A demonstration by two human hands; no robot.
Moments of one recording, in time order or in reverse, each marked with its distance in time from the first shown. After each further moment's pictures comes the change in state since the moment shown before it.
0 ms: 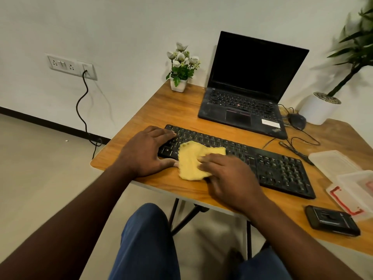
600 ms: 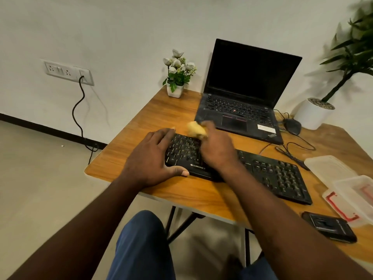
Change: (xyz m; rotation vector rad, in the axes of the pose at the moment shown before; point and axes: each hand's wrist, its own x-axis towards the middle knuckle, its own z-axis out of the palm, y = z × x) left_hand 0.004 0.031 0.006 -0.076 0.066 -0.126; right_hand 0.097 0.020 0.011 0.148 0.031 0.540
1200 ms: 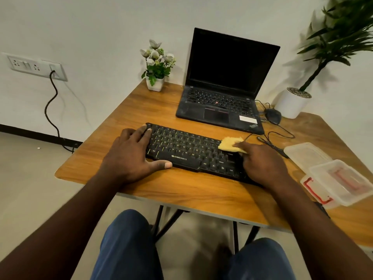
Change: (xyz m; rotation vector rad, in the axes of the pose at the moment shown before) left_hand 0.013 -0.003 0.008 0.149 -0.167 -0.085; right_hand -0.057 0.120 -0.073 -0.344 -0.115 0.135
